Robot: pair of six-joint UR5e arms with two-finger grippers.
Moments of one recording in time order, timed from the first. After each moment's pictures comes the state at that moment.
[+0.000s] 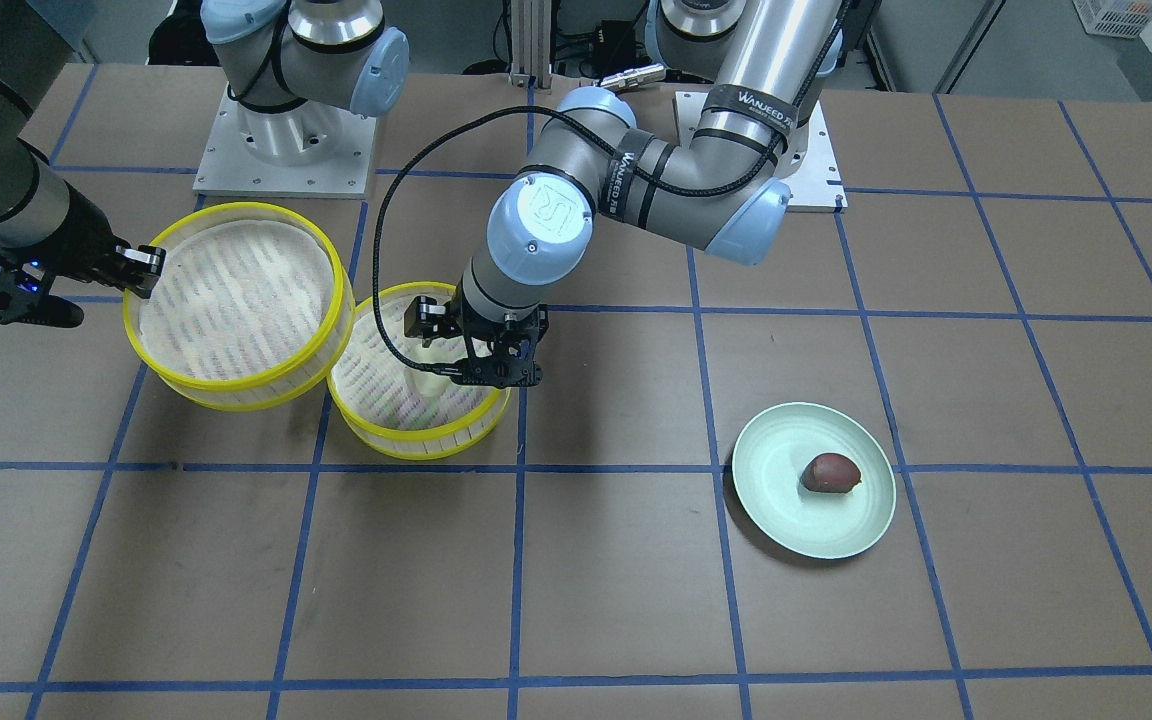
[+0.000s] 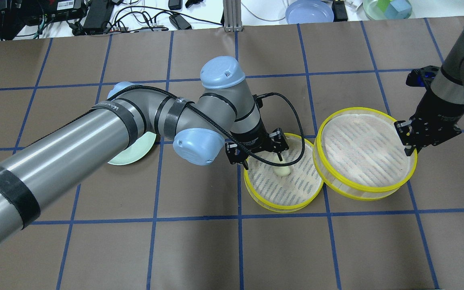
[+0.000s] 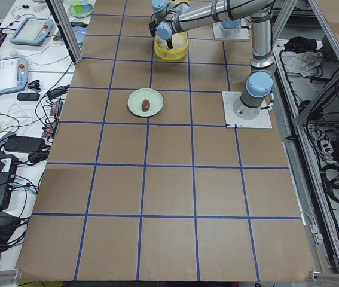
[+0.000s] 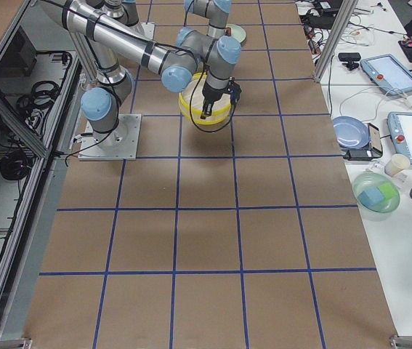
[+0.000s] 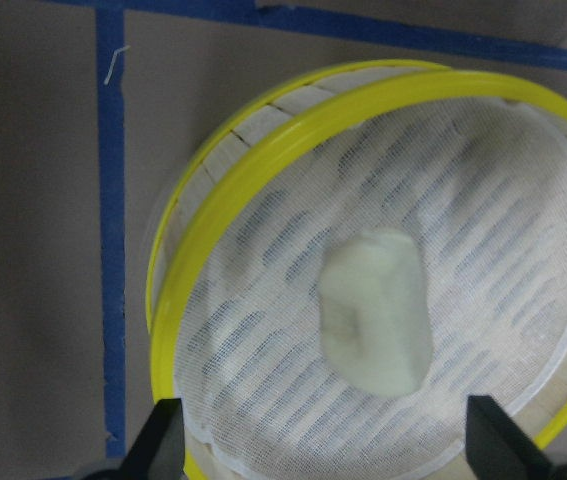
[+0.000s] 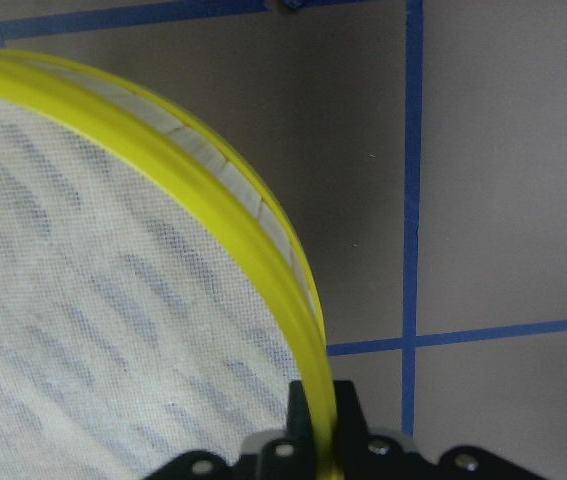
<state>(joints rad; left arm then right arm) -2.00 -1.96 -1.72 -1.10 1.22 -0.52 1.23 -1.57 1.90 -1.68 -1.66 -0.23</state>
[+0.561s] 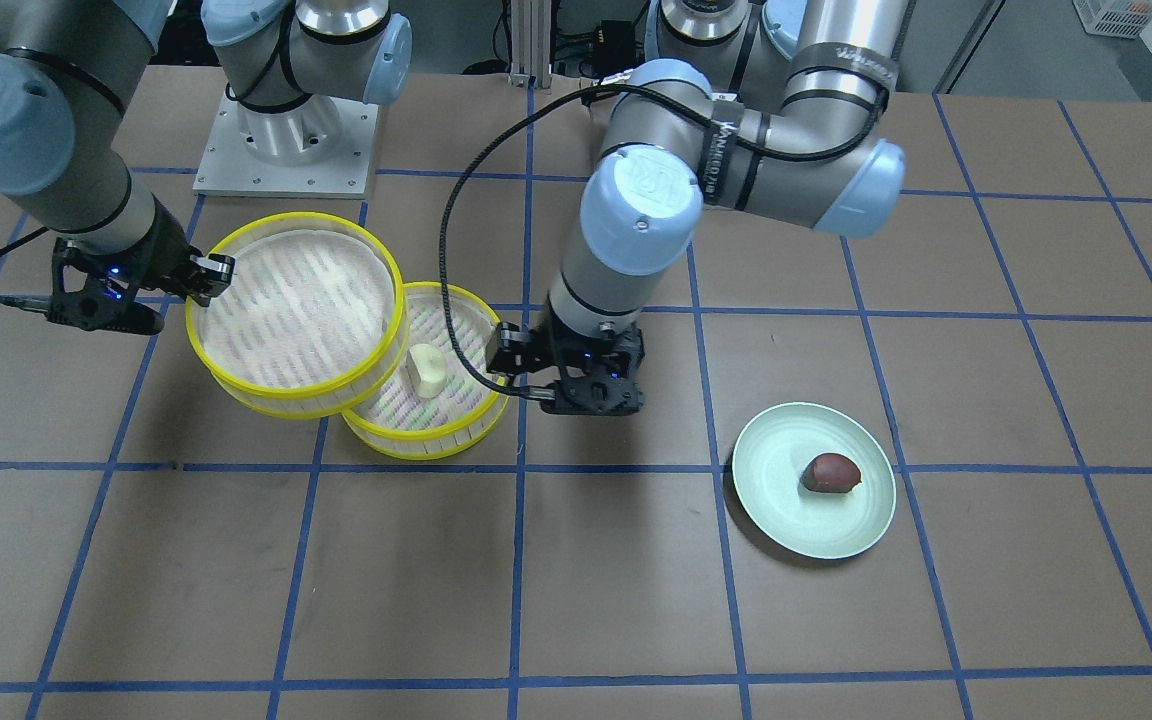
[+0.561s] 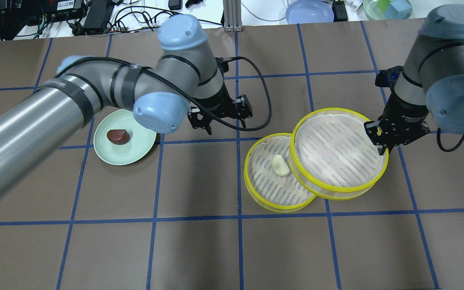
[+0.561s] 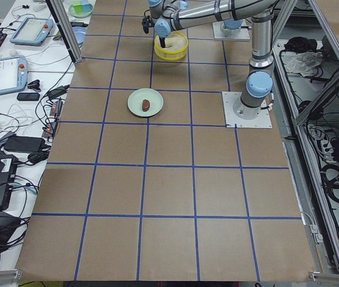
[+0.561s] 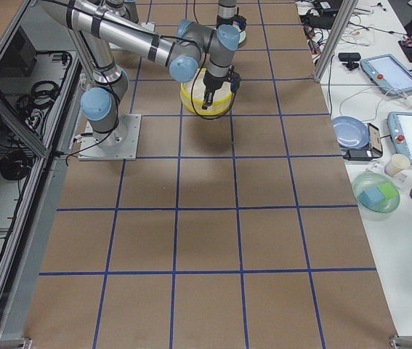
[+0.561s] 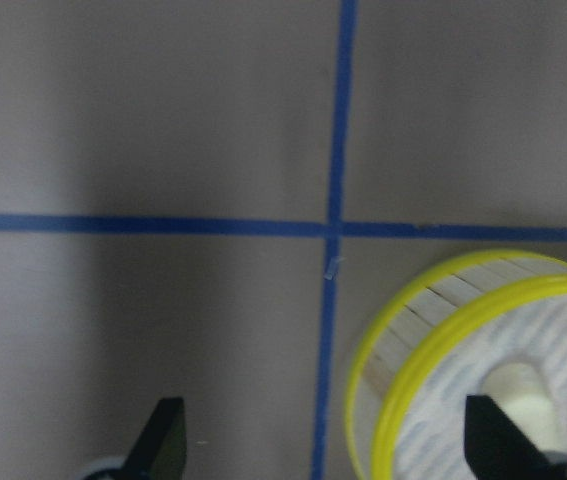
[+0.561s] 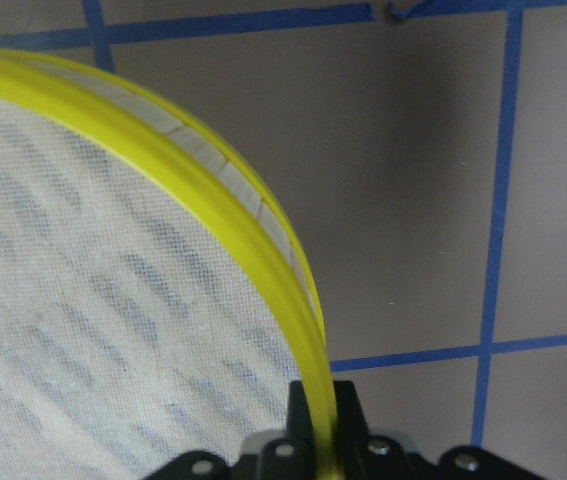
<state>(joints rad) -1.81 -1.88 -1.64 -1.21 1.42 -0.29 1.41 -1.56 1.91 -1.71 -1.65 -0.08</state>
